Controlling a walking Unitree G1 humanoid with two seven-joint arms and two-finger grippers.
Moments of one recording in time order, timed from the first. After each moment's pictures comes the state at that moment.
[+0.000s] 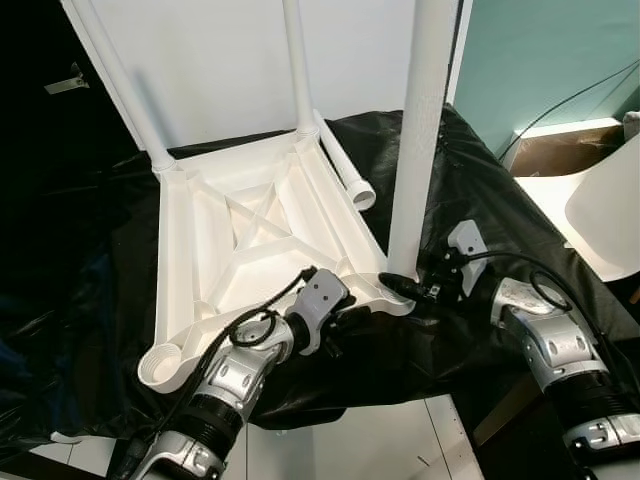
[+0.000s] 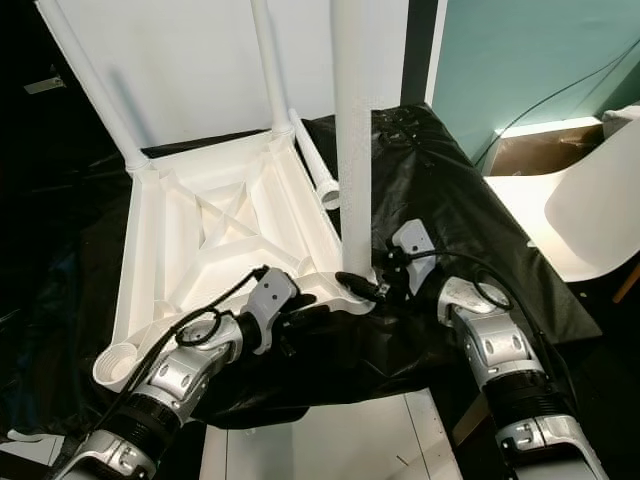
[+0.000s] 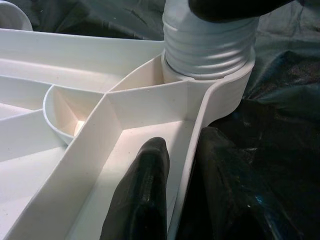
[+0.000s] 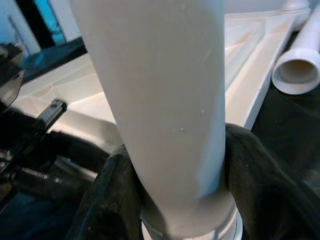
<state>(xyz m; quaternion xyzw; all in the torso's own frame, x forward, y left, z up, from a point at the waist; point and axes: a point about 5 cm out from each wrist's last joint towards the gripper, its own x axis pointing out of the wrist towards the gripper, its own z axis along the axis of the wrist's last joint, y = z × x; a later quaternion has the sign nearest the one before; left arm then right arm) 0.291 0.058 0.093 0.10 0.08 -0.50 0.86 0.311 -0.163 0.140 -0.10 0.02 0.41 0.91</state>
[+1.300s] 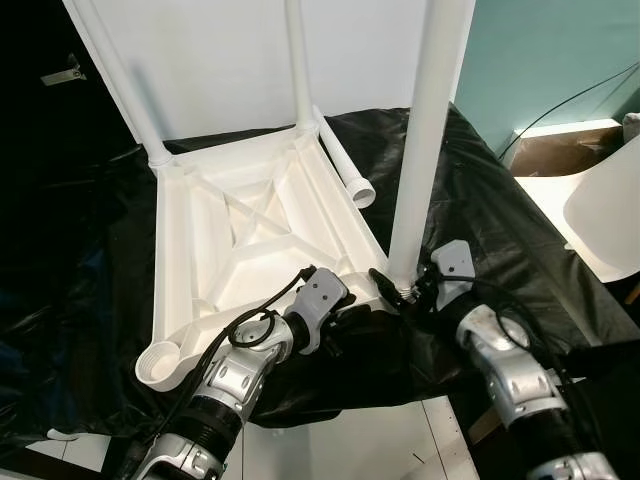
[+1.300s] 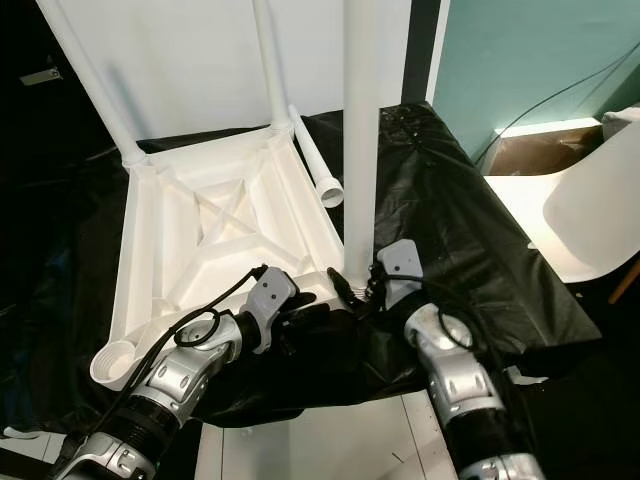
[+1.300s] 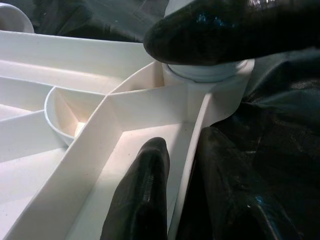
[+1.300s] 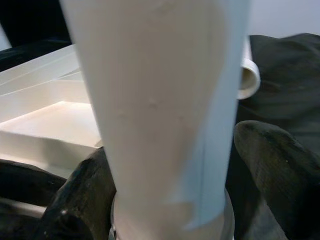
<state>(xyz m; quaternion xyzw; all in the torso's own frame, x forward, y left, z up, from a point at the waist) 0.290 0.058 0.095 0.10 0.08 -0.50 0.86 0.306 -0.146 0.126 -0.11 -0.04 0.29 0.95</state>
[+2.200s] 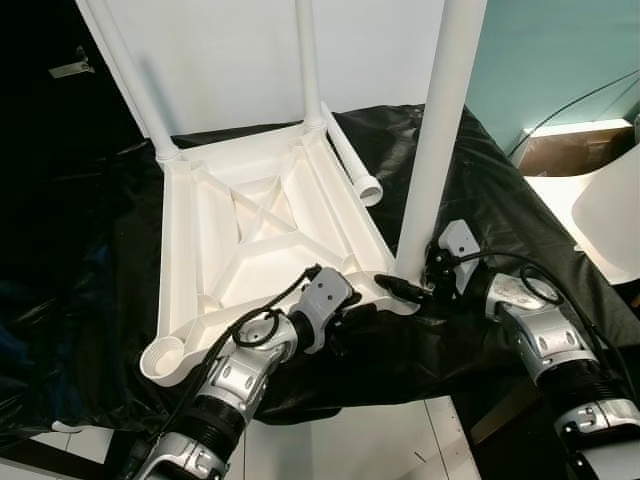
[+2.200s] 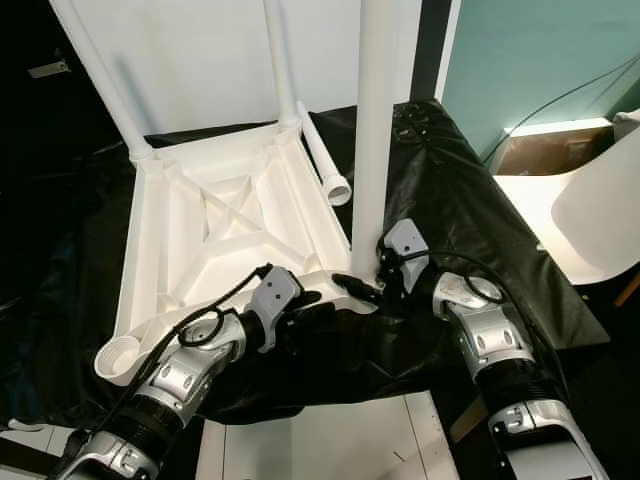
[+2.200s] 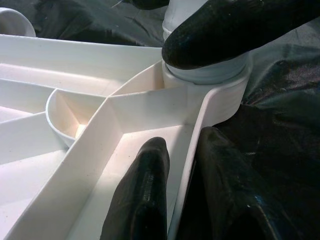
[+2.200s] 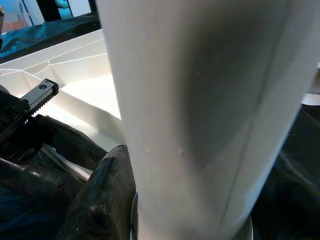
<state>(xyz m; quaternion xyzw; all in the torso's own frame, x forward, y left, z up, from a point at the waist) 0.290 0.055 0.096 0.10 0.07 -0.50 0.86 0.322 -0.158 0.136 -0.14 0.01 0.42 0.89</state>
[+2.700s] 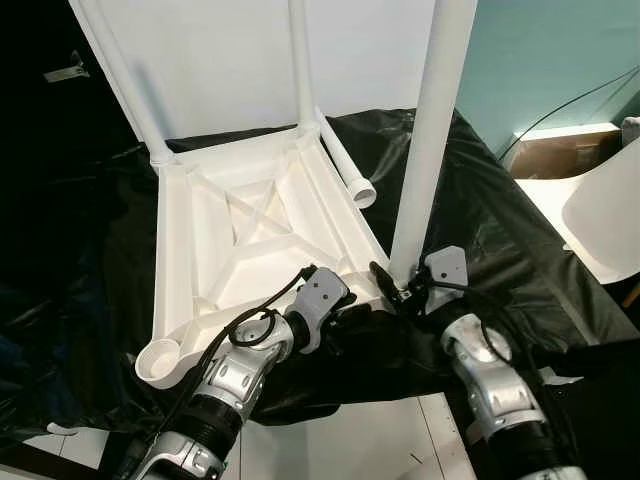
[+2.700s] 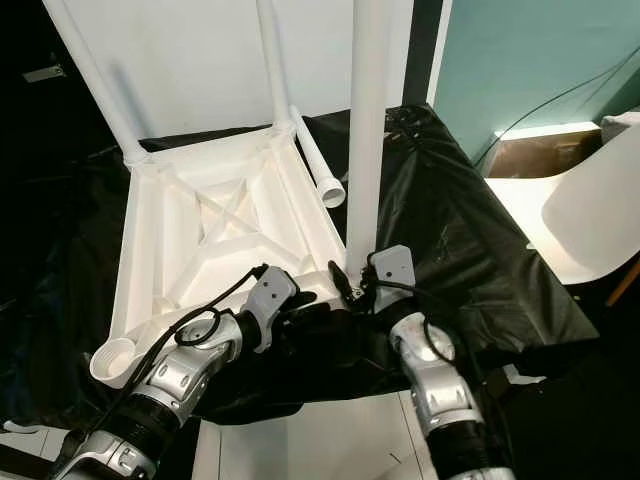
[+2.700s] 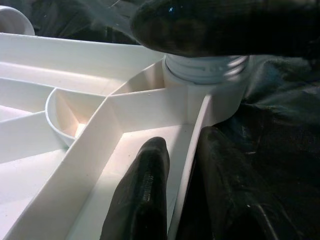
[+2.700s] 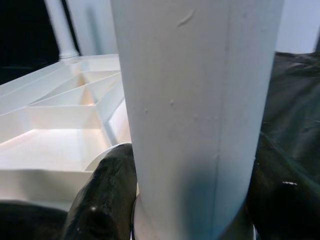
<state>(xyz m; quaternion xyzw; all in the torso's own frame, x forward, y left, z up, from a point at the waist) 0.291 0.058 0.095 0.11 0.08 -0.50 0.86 0.292 -0.127 0.116 -0.08 -0.07 0.16 0.98</state>
